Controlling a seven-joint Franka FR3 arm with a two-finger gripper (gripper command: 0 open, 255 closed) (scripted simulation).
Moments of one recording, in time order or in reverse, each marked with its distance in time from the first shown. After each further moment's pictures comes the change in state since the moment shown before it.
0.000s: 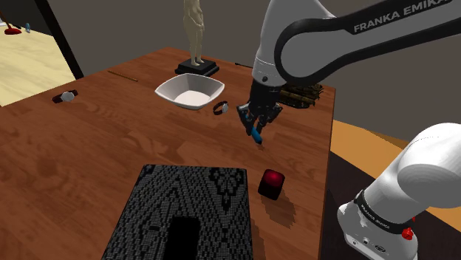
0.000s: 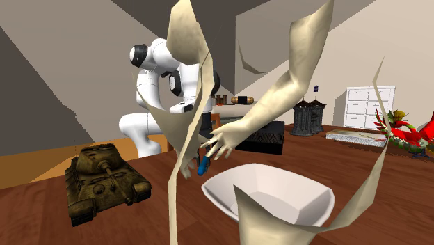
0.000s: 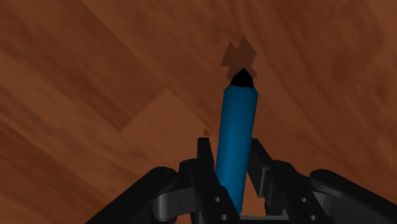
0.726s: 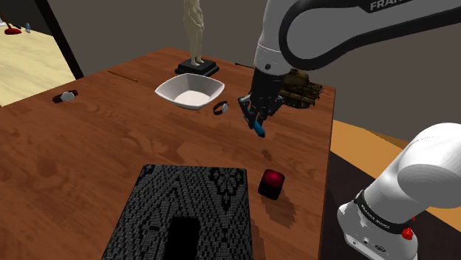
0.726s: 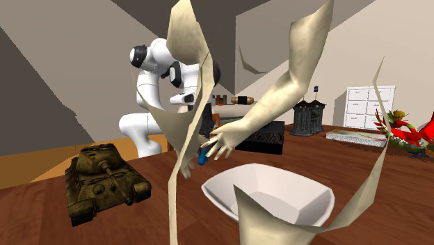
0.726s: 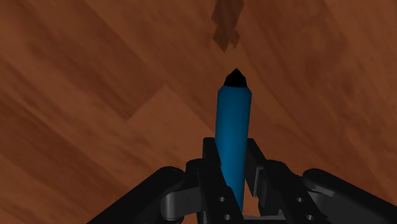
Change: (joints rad) arm 0.004 -0.038 -0.016 0.048 -0.003 -0.088 0.002
